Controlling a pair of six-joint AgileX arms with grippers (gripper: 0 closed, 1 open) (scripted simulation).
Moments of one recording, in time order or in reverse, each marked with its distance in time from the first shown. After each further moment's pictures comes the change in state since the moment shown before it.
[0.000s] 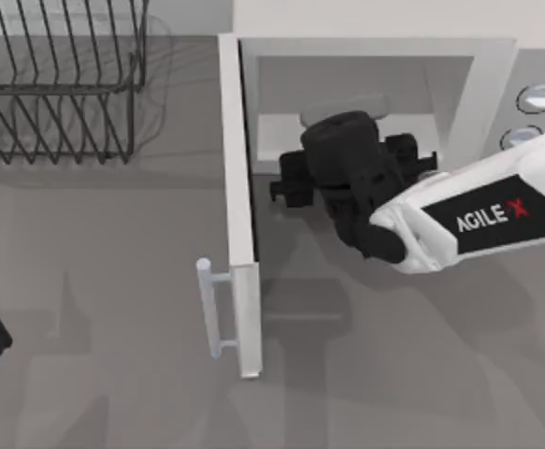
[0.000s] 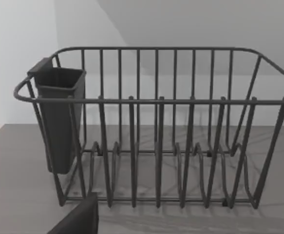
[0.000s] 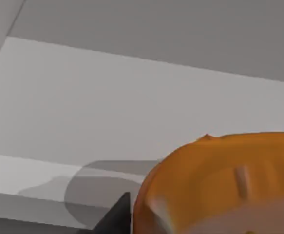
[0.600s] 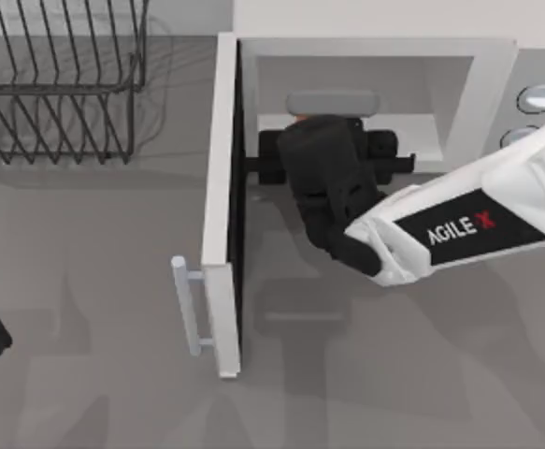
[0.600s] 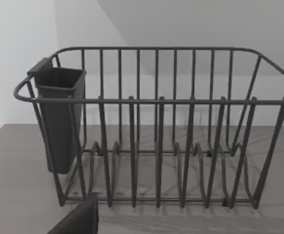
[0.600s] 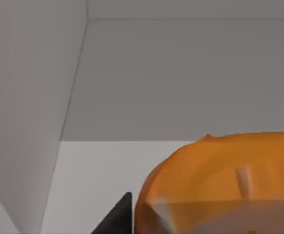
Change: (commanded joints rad) left arm 0.000 0.000 0.000 0.000 0.000 0.000; right arm 0.044 0.052 0.038 0.168 0.091 0.099
